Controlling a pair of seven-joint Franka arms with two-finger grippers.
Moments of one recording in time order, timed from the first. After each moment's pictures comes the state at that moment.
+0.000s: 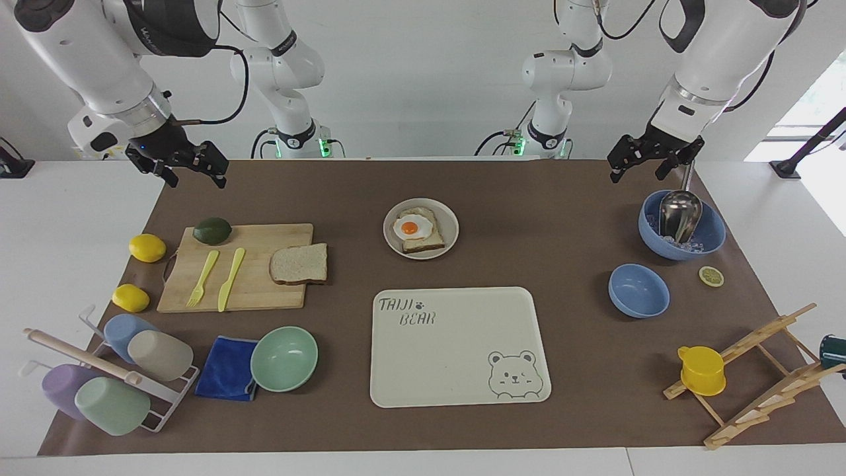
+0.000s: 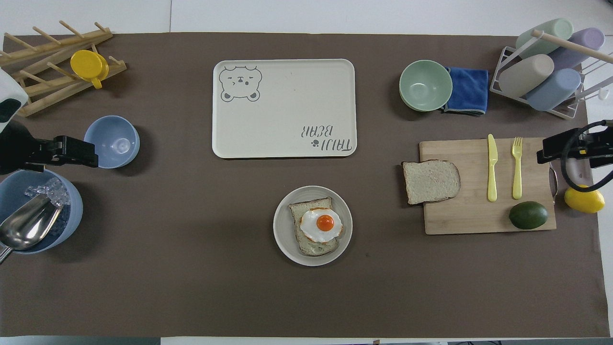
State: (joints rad) left arm -0.06 -0.08 -0.06 -1.70 -0.03 1.59 -0.12; right arm 0.01 -0.01 -0.09 -1.64 0.05 1.52 0.01
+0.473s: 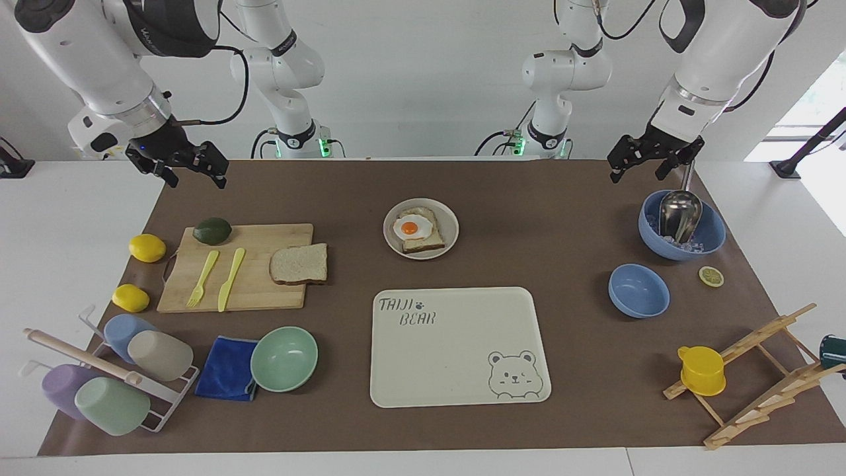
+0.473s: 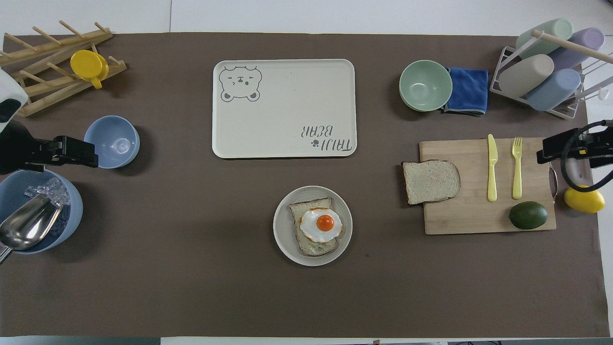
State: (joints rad) left arm -0.06 -0.08 -0.06 -1.70 -0.03 1.59 -0.12; right arm 0.01 -0.01 -0.09 -1.64 0.05 1.56 0.01
